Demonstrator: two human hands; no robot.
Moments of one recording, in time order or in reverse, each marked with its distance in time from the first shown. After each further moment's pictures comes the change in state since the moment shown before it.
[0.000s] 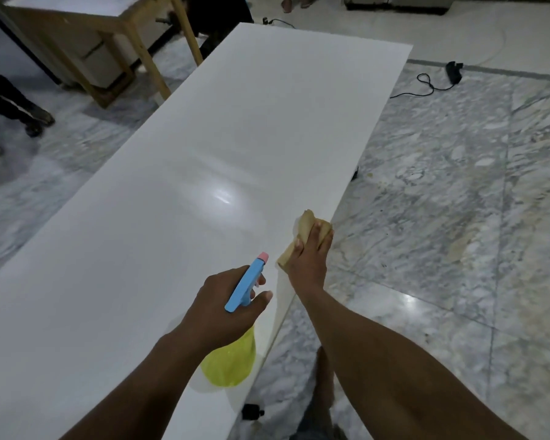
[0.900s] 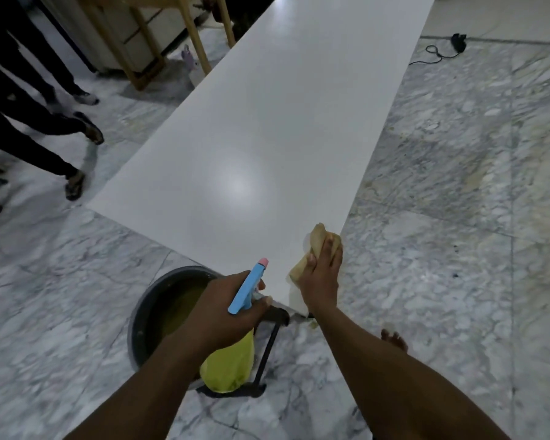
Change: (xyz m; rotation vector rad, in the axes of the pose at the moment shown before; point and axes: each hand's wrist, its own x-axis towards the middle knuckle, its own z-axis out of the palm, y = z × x) left_hand -0.405 -0.230 -0.068 0.072 -0.049 0.096; right_hand -0.471 0.026 0.114 0.082 0.028 0.030
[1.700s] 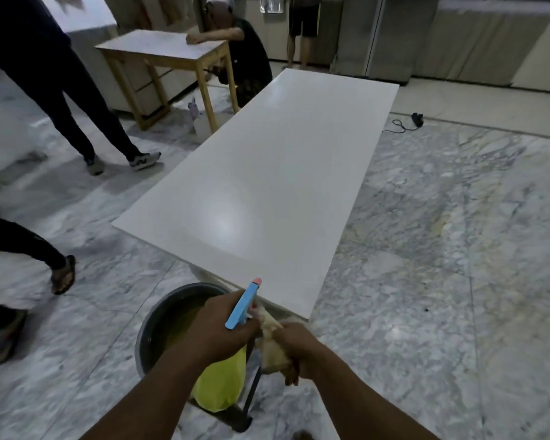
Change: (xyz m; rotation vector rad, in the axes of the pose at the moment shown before) left_hand -0.088 0.001 -0.048 -0.004 0.044 0.045; right_hand -0.155 -0.070 -0.044 0.350 -0.656 0.516
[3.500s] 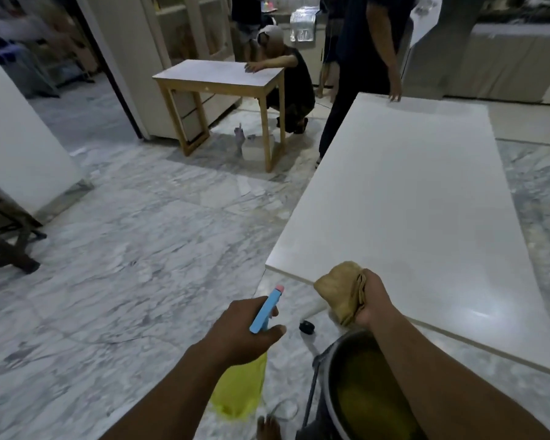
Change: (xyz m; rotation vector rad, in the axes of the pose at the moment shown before) left_hand 0.025 -0.375 -0.342 0.088 -0.095 0.050; right_hand 0.120 -0.212 0.372 0.909 -0.091 -0.162
